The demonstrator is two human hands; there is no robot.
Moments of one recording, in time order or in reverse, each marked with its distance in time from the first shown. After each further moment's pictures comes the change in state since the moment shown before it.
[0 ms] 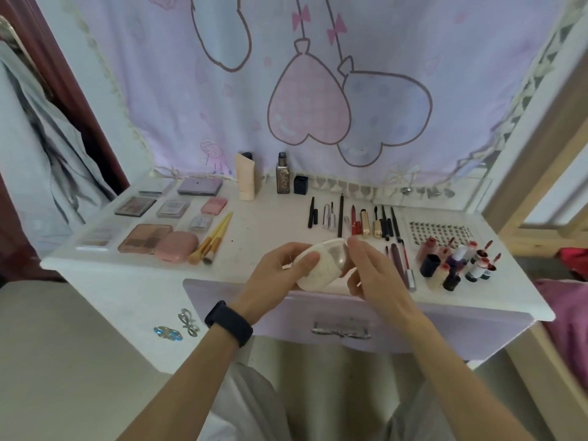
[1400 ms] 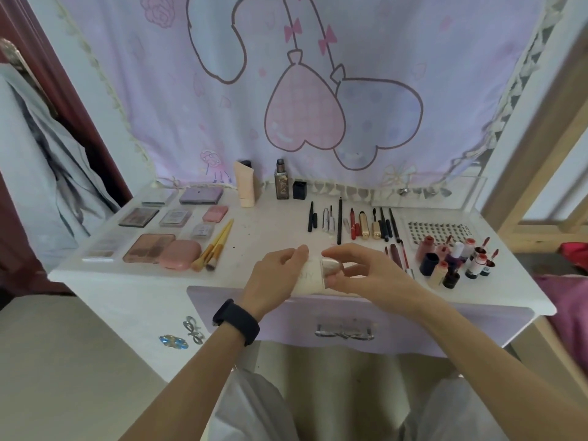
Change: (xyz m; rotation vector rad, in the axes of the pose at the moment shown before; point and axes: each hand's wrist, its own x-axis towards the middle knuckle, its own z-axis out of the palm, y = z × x) left_hand 0.009 0.003 0.000 0.334 0.137 -0.159; right_hand 0.002 -0.018 -0.020 -0.139 -0.329 -0.008
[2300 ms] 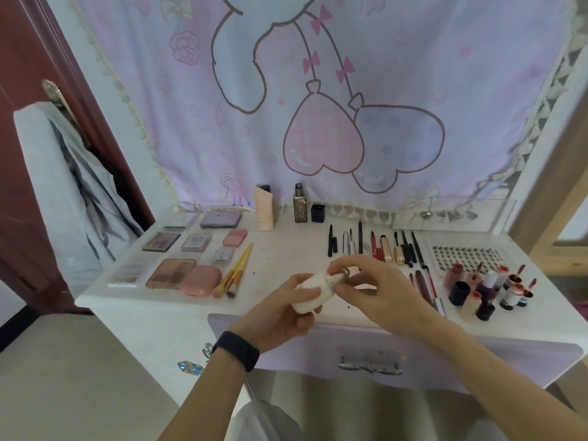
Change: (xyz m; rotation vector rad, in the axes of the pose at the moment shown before) left_hand 0.007 -0.021 -0.034 -0.808 -0.535 -0.225; right_hand 0.025 -0.017 0.015 -0.103 0.118 -0.262
